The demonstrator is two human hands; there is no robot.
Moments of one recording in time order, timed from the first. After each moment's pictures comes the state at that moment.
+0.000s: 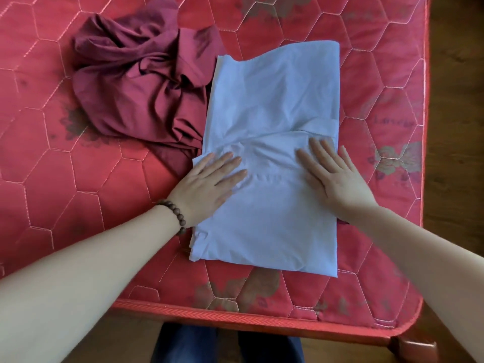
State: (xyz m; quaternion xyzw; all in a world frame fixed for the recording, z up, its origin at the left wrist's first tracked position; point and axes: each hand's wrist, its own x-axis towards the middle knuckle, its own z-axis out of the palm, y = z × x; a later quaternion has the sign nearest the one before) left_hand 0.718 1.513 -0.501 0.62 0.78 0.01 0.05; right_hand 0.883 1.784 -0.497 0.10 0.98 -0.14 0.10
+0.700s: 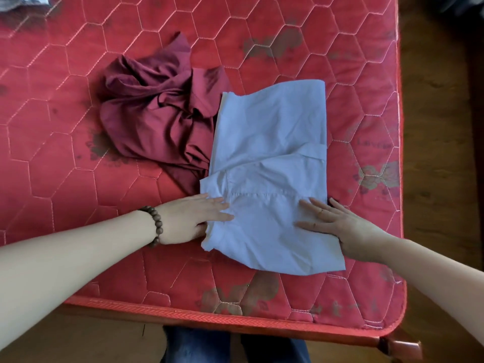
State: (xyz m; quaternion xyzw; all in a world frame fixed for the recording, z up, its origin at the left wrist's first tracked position) left_hand 0.695 1.479 -0.449 0.60 0.70 0.02 0.39; right_hand 0.933 1.786 -0.440 -0.07 0.93 -0.17 0.33
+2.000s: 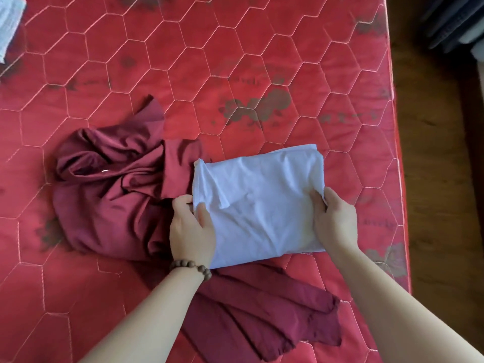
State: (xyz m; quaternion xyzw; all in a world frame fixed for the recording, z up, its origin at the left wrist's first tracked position) left_hand 0.648 1.637 -0.465 -0.01 0.92 0.38 0.09; right_hand 0.760 1.849 -0.477 0.48 0.82 -0.31 -0.05
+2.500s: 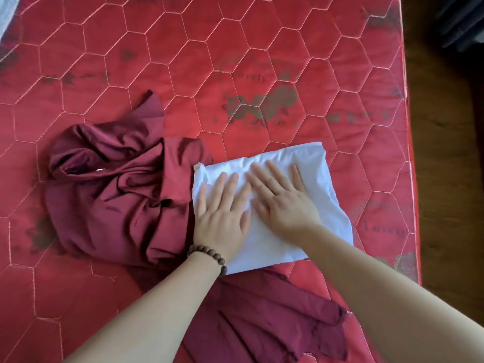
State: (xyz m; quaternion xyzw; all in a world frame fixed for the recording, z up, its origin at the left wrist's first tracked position) left_hand 0.642 1.662 -0.513 0.38 0.92 0.07 0.04; right_hand 0.702 1.826 -0.507 0.06 0.99 -0.10 0.07
